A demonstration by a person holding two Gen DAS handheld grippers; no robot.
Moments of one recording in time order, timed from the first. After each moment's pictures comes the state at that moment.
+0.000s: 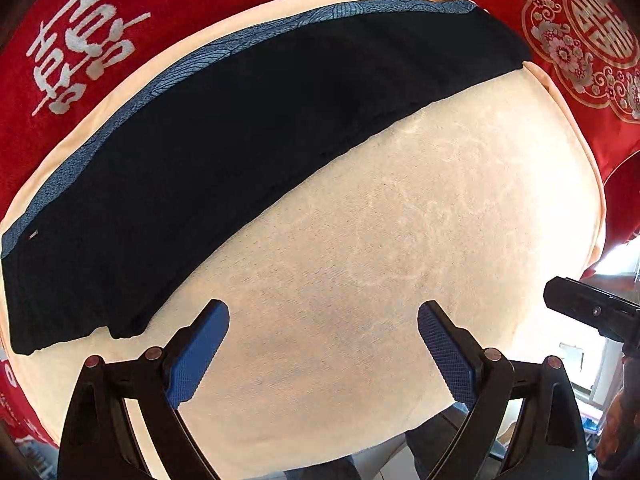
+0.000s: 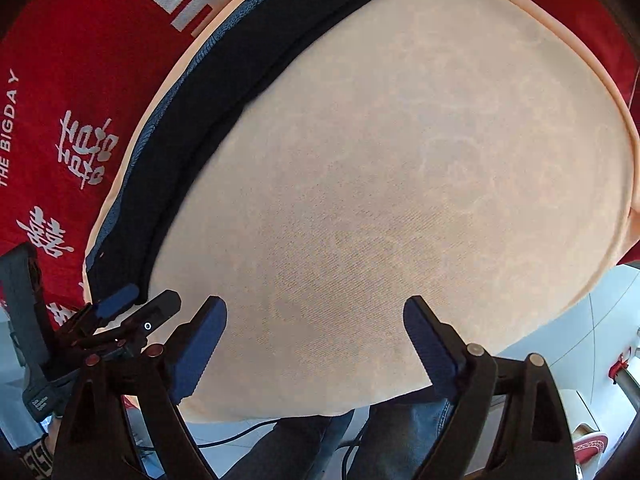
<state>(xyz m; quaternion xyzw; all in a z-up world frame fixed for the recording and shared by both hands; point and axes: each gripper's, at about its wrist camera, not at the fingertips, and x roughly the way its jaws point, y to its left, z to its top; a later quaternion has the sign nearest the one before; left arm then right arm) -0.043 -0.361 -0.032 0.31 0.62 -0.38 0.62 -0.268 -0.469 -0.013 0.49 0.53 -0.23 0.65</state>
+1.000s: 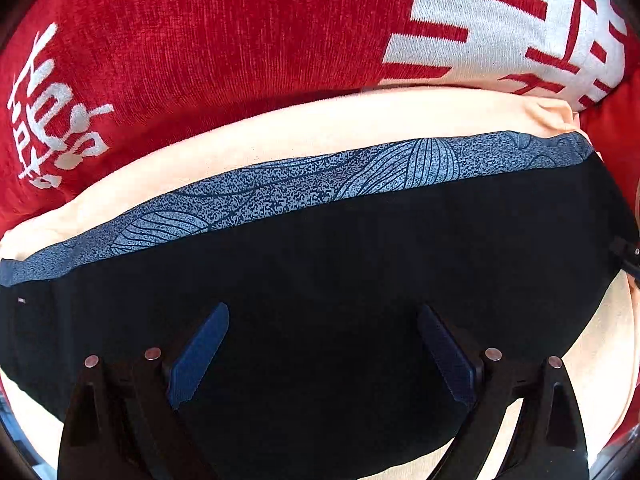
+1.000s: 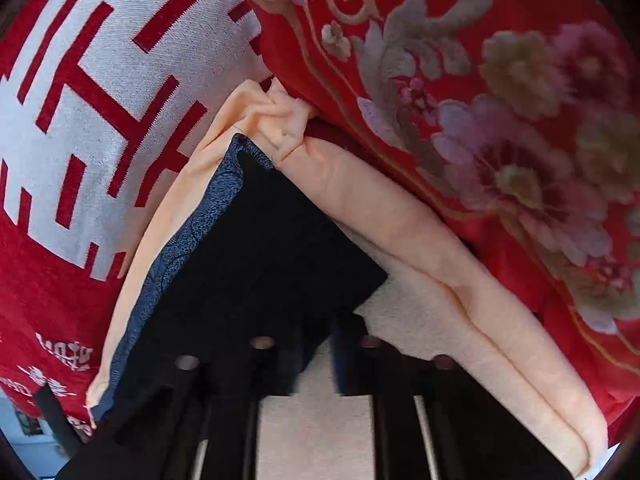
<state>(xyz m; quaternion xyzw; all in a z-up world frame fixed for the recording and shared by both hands) 0.050 -0.458 -0.085 0.22 0.57 -0.28 0.74 -0.188 -0.717 -0.048 0.47 0.44 -0.31 0.70</state>
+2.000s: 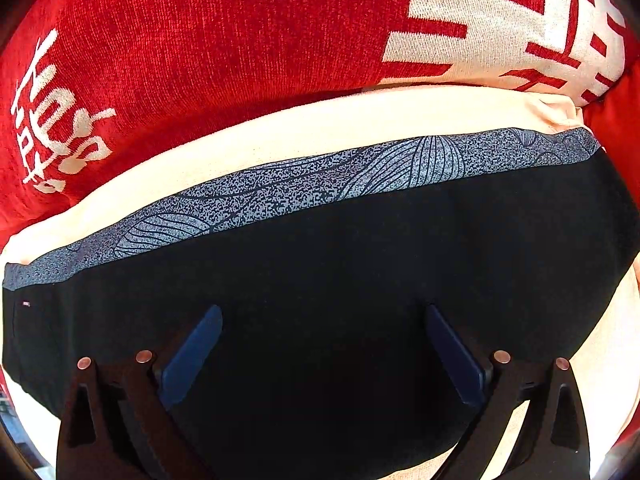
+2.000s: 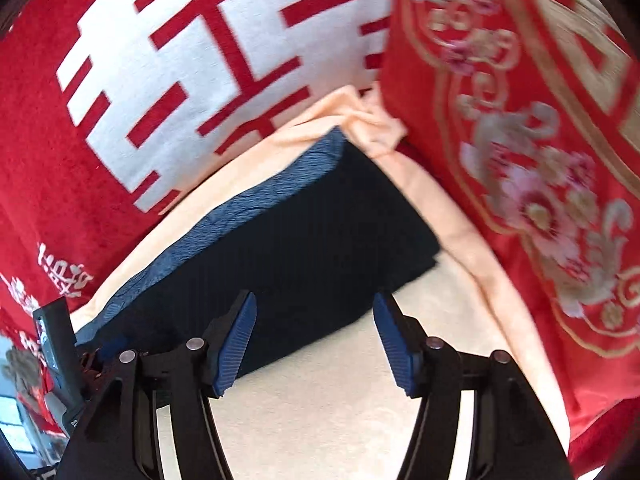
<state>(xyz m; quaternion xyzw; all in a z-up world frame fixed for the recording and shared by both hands) 0.046 -0.469 -0.099 0.24 0.57 -0.27 0.74 -0.148 -0.661 0.000 0.36 0.48 -0.25 0.76</state>
